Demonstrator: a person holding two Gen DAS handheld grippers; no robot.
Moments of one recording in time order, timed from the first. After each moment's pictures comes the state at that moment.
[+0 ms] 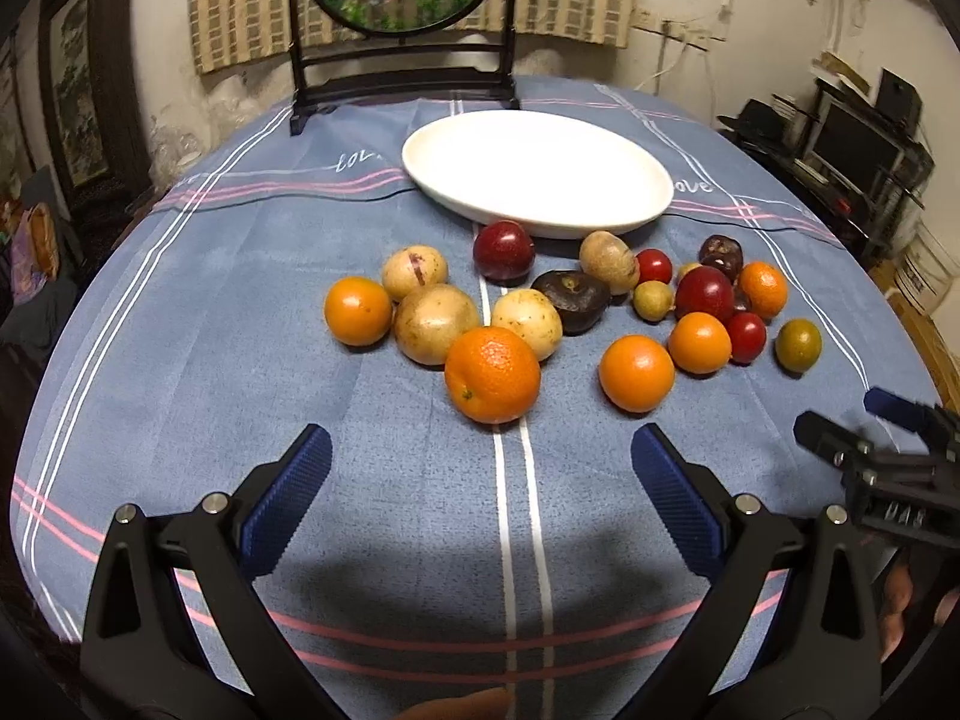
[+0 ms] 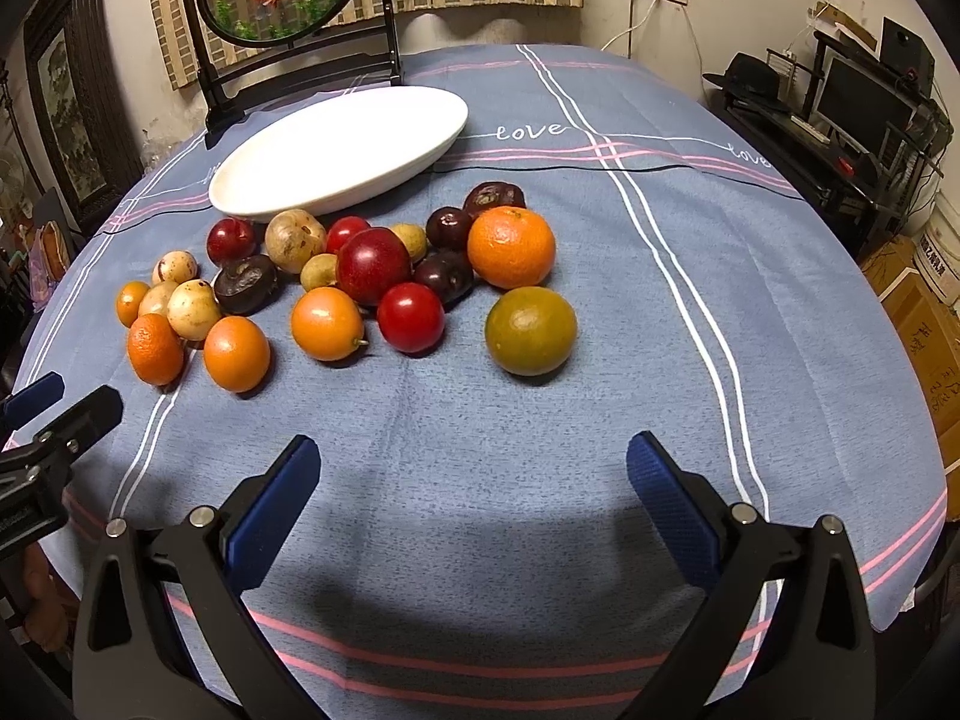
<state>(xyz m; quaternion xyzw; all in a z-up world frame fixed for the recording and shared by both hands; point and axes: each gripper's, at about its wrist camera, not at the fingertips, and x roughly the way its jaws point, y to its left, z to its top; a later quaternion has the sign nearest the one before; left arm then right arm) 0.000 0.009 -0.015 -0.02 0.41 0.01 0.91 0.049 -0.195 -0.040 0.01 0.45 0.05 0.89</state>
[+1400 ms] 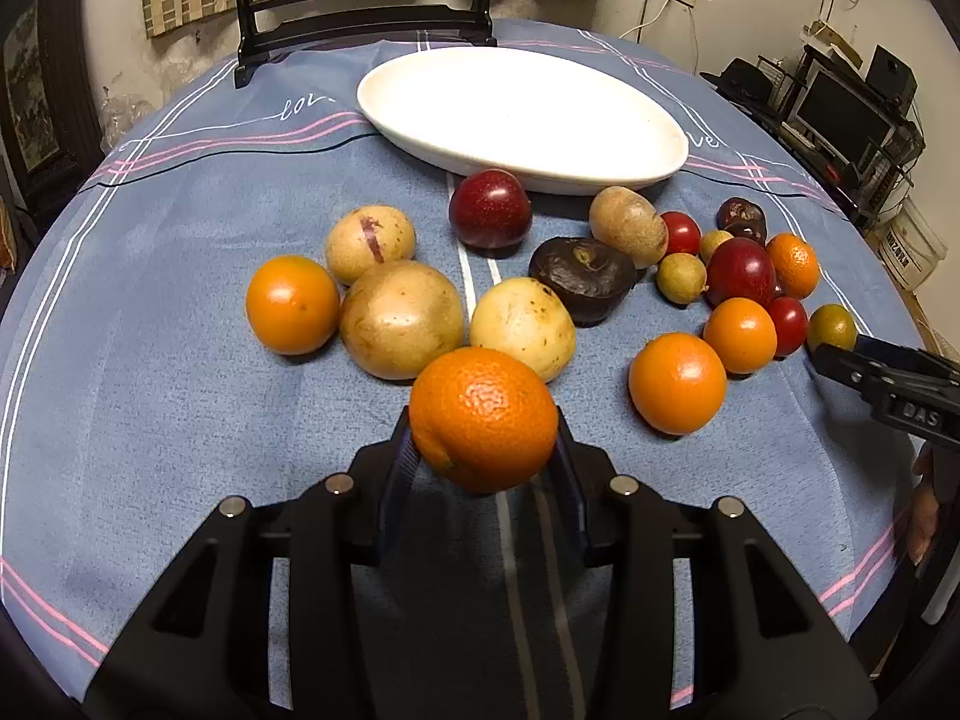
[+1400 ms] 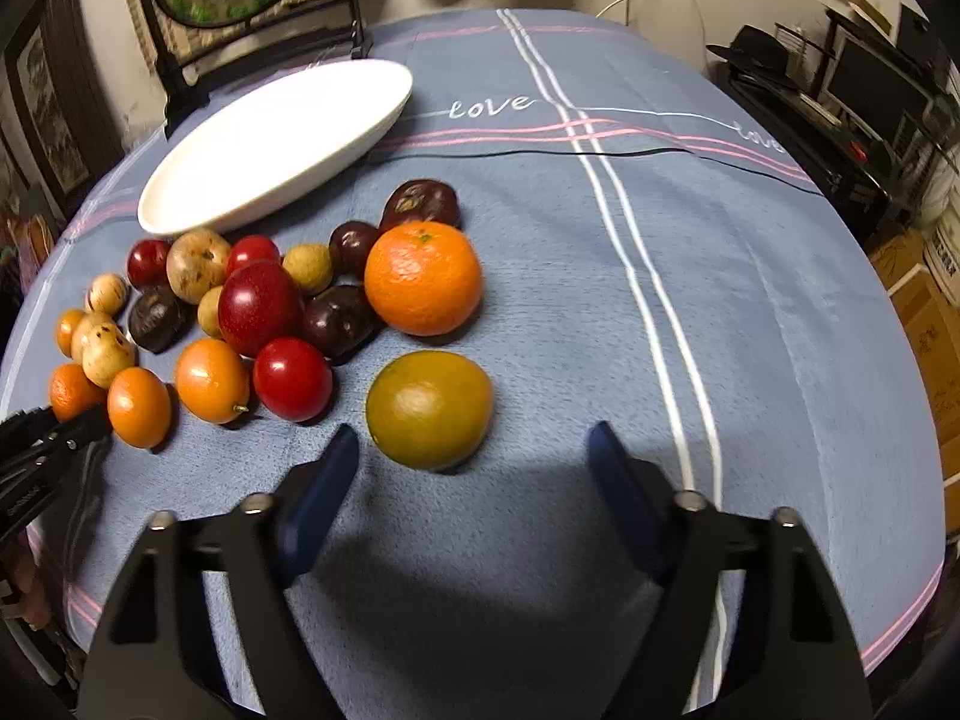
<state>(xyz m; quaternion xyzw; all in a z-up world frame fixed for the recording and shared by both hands) 0.059 0.015 -0.049 -0.04 0.46 -0.04 0.88 0.111 -0.221 -0.056 0.00 0.49 0.06 0.87</state>
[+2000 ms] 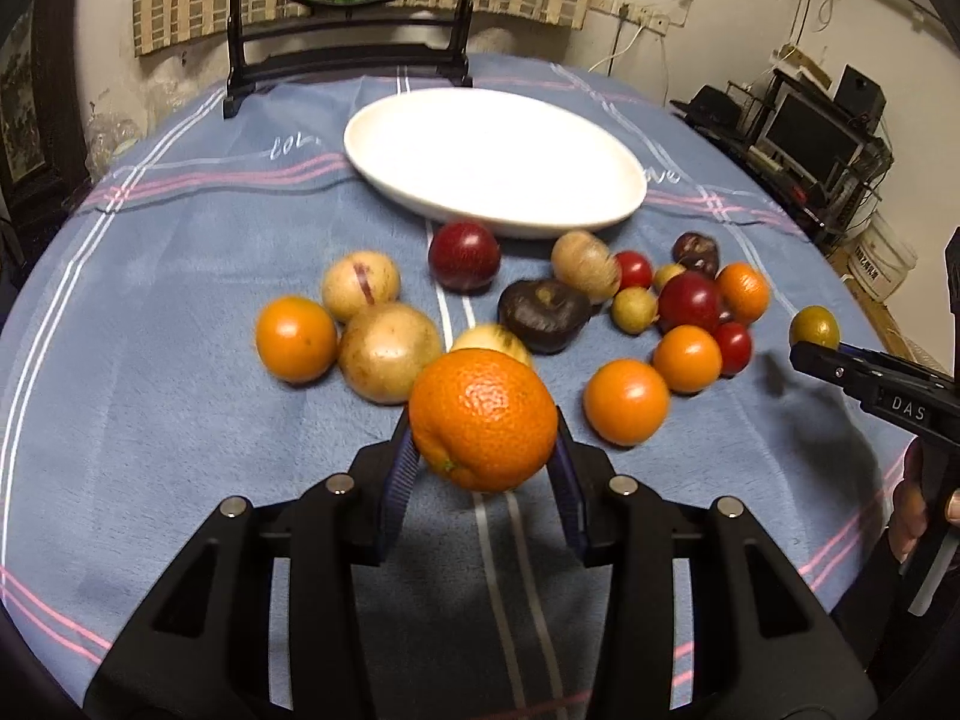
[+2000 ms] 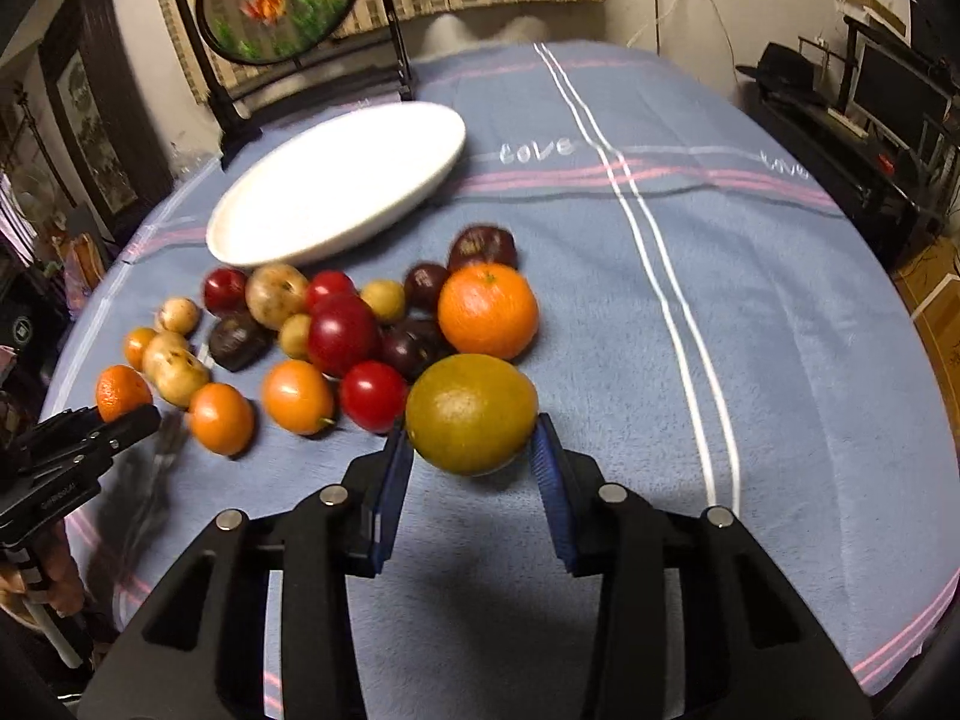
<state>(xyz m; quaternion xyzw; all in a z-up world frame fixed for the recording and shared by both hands) 0.045 0.021 -0.022 -0.05 0.43 -0.07 0.90 0.089 -0.226 -0.020 0.04 0.44 0.12 0.89</state>
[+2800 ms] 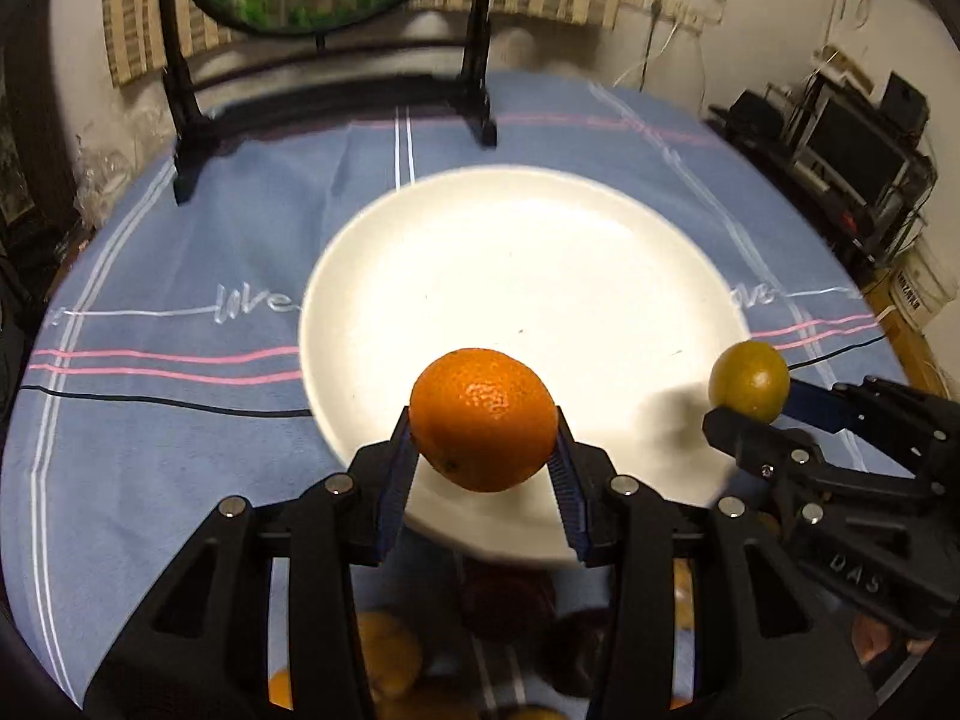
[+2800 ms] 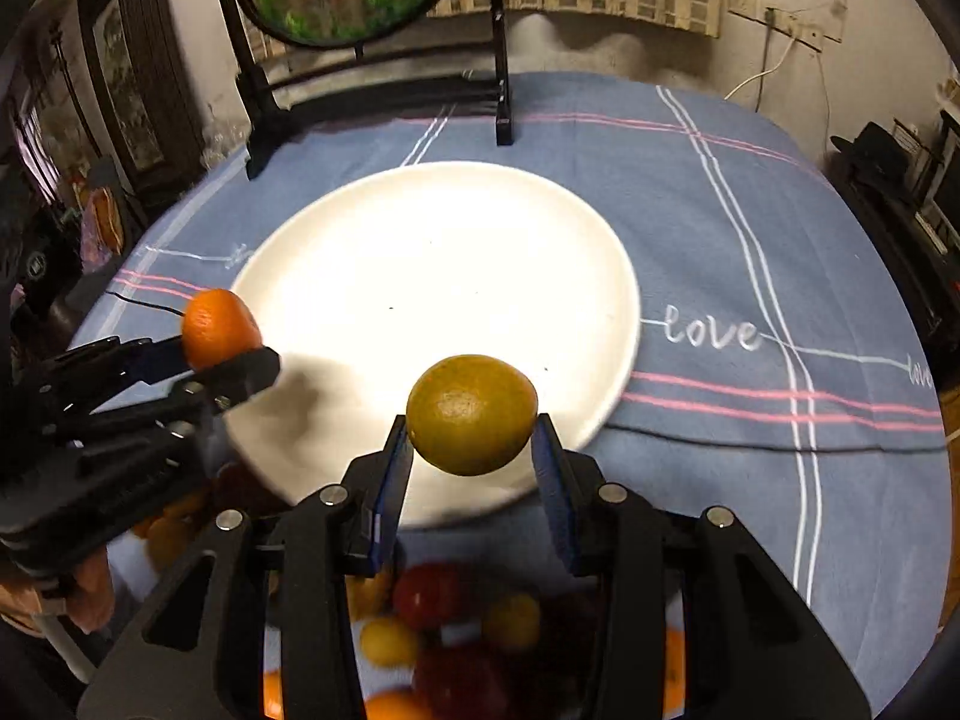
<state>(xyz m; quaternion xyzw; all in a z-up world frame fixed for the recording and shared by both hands) 0.235 0.019 -0.010 -0.03 0.46 -0.05 0.89 0.250 -0.115 -0.014 -0.04 0.47 0.17 0.87</state>
